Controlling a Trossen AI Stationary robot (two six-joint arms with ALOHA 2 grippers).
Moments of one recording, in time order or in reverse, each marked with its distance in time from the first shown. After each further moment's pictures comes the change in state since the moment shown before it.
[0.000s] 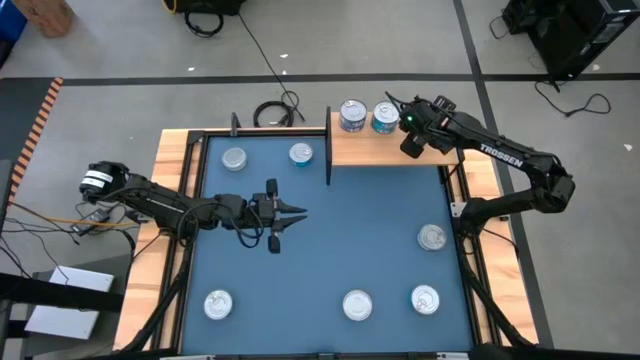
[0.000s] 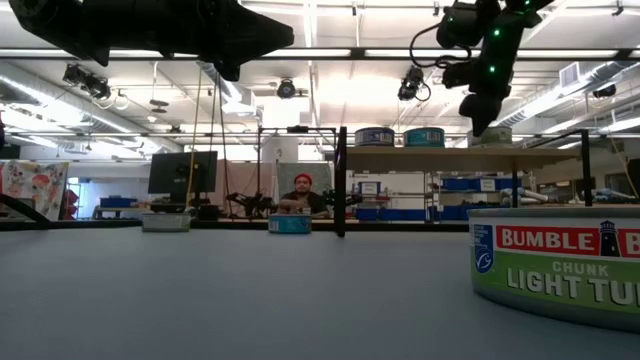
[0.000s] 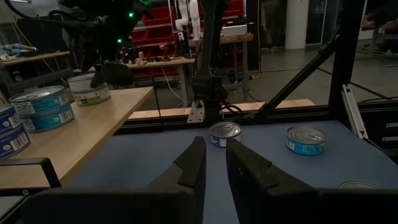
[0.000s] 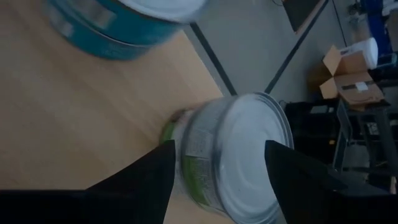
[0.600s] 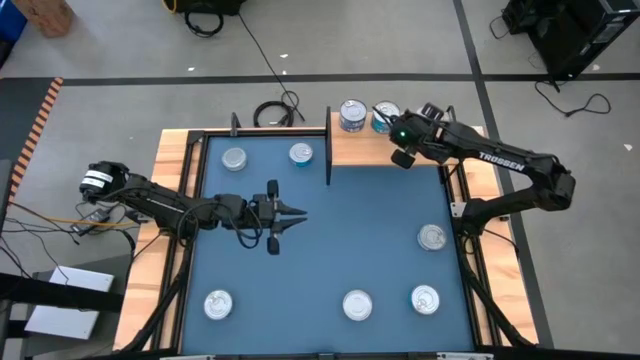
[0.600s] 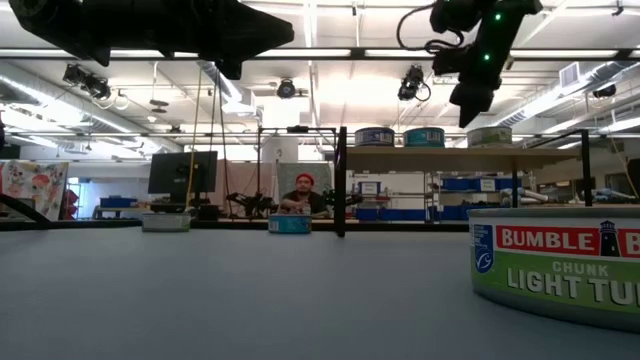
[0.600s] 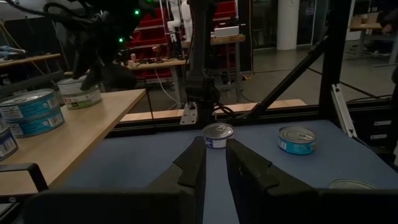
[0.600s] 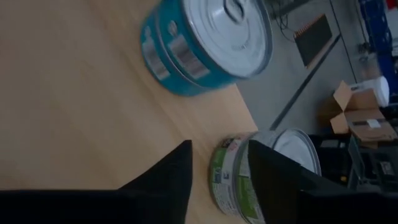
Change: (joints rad) left arm 0.000 0.000 0.000 0.002 0.035 0.005; right arm 0.165 -0.012 0.000 0.009 0.000 0.049
